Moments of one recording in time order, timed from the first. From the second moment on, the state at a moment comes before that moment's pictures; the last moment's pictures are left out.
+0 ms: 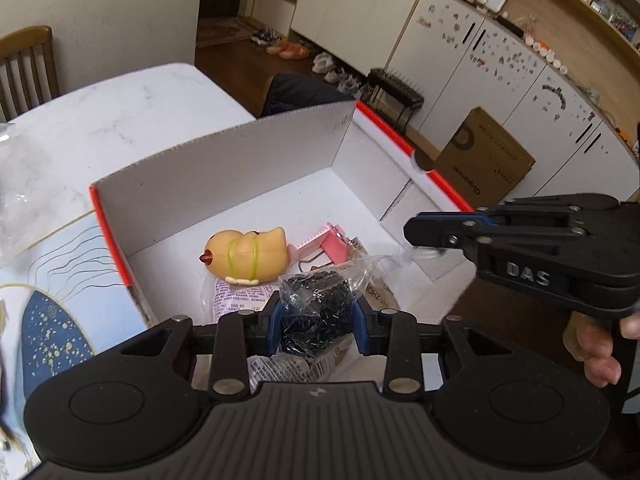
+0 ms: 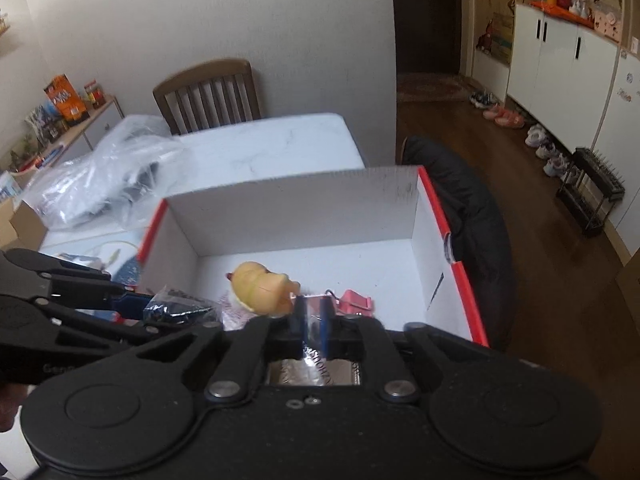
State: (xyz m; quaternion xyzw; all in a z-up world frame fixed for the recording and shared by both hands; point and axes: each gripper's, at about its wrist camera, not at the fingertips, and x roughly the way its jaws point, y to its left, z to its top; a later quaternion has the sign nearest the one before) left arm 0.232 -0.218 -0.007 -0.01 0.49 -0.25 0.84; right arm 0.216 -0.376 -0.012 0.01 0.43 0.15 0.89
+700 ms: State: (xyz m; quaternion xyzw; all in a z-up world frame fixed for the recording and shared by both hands) left arm 0.260 -0.242 -0.056 0.03 0.55 -0.25 0.80; right arm 0.243 -0.385 -0.059 0.01 0.49 0.16 0.86
